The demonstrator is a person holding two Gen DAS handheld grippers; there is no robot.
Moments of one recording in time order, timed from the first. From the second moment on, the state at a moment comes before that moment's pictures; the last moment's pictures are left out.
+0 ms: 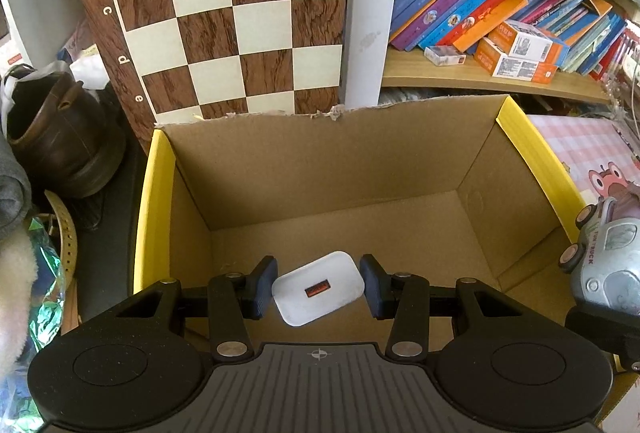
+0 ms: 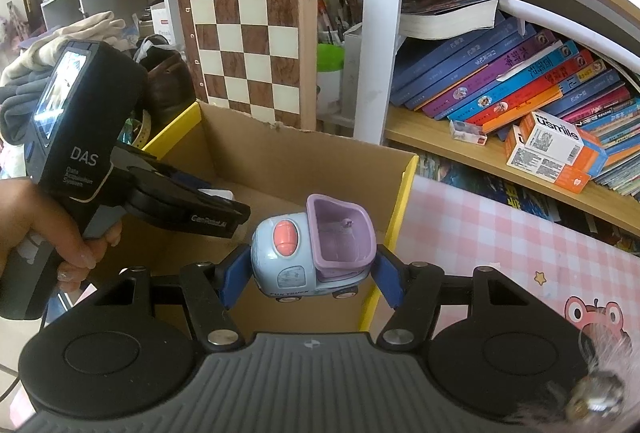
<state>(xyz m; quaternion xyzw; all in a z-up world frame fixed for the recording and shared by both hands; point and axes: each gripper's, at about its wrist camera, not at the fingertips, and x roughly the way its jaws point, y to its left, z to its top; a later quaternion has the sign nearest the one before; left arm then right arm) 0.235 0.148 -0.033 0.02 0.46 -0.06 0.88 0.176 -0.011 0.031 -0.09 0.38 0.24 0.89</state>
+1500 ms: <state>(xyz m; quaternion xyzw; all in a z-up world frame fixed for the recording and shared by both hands) 0.133 0.143 0.035 0.02 0.33 -0.01 0.94 0.184 -0.006 0.032 -0.12 0.39 0.25 0.88</state>
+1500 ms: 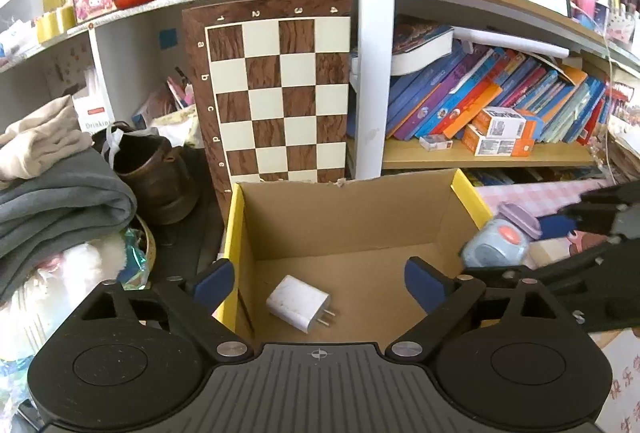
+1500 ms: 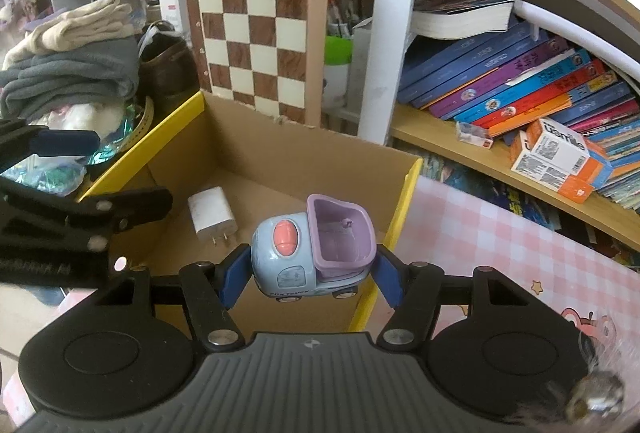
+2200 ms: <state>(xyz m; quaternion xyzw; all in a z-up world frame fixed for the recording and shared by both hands) 0.111 0.137 0.032 0.02 0.33 -0.02 0.94 0.210 0.023 0.014 -0.18 0.41 0.30 0.84</state>
